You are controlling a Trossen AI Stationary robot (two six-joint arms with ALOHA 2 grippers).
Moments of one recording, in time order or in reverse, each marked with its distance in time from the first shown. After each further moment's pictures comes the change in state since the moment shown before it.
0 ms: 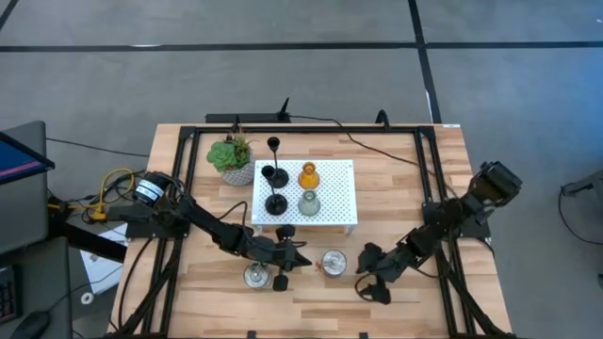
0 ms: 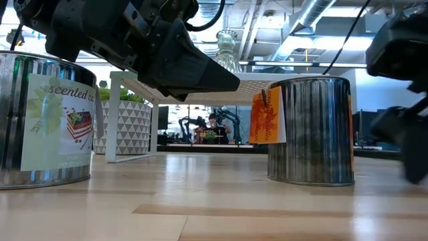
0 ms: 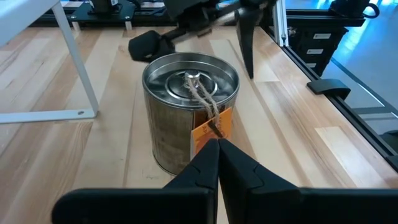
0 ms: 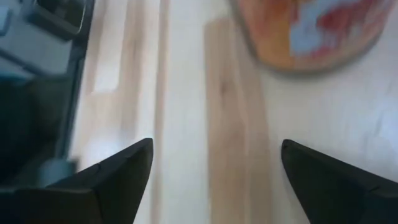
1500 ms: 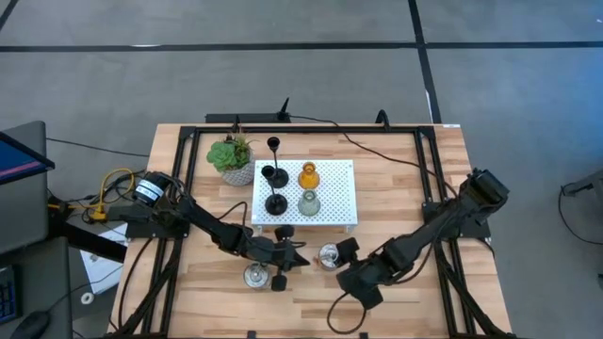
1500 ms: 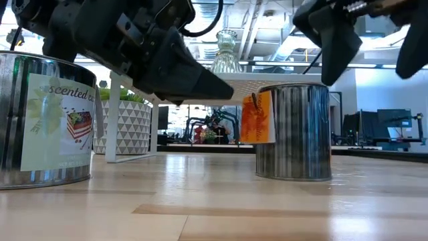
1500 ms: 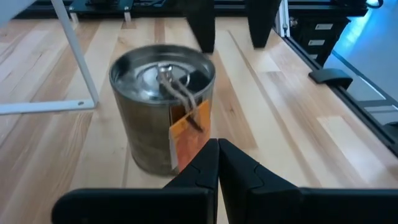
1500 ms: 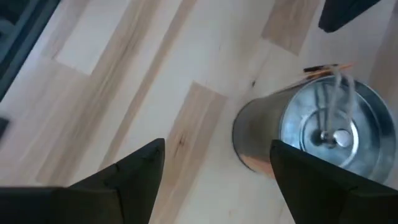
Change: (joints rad) left arm 0.000 0.000 -0.014 -0.014 0.002 0.000; right arm -0.060 0.130 0.677 -0.886 0.104 -0.686
